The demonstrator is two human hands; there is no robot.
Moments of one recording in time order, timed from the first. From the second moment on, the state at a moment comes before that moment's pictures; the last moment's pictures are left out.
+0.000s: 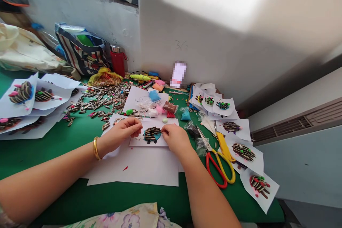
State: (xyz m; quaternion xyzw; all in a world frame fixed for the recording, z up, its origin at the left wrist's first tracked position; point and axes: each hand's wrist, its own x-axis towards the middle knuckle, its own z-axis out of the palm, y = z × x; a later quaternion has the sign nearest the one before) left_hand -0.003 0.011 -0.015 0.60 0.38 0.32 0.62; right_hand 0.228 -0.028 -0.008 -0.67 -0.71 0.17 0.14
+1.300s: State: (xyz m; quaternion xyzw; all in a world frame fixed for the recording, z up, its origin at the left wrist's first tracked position) left_hand -0.013 0.024 -0.008 0.65 0.41 0.32 0.56; right_hand 0.224 -0.028 -0.014 -0.63 -0.75 0.12 0.15
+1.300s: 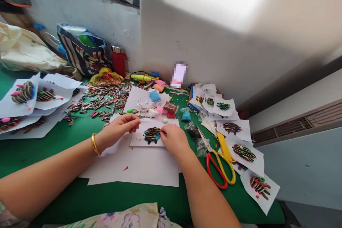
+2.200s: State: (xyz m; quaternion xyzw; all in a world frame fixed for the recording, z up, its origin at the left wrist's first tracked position) left_hand -0.086 0.100 -0.024 0.78 0.62 0.04 -0.02; right_hand 0.221 -0.031 -0.010 -0.61 -0.75 0.11 0.24
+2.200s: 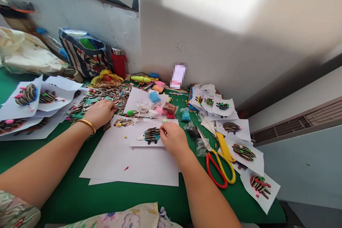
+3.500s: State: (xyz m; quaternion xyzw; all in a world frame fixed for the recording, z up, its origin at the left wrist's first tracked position) left_hand -0.013 0.015 -0.018 0.88 0.34 0.28 0.15; right_hand 0.227 -0.032 -0.008 -0.62 -0.73 0.19 0.21
